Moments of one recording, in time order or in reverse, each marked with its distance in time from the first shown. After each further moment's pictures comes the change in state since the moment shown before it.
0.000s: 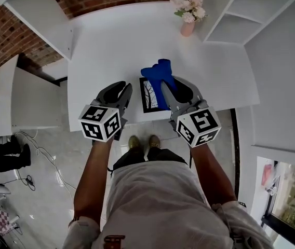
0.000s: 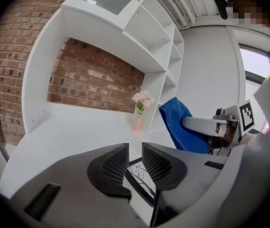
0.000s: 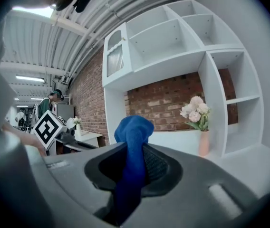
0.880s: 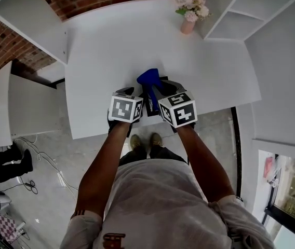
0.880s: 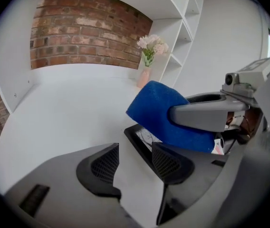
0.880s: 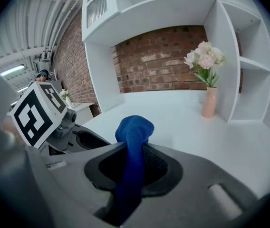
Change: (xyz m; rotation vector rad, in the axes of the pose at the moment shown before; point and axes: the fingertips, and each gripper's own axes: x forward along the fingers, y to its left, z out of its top) left arm 0.077 0.025 -0.108 -0.003 0.495 0.016; right arm 0.076 -0.013 -0.119 0.060 0.469 -0.067
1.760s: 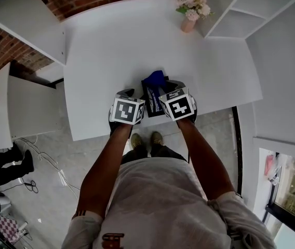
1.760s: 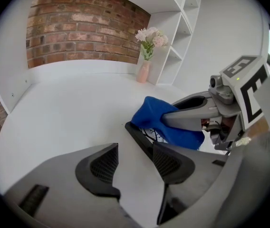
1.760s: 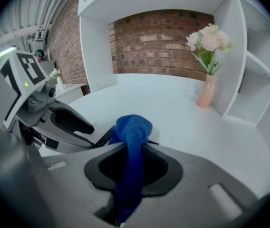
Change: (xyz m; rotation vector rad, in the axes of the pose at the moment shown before) left arm 0.014 0.004 -0.013 0.028 0.044 0.010; right arm 0.030 -0.037 -0.043 -0.086 0.181 -0.093
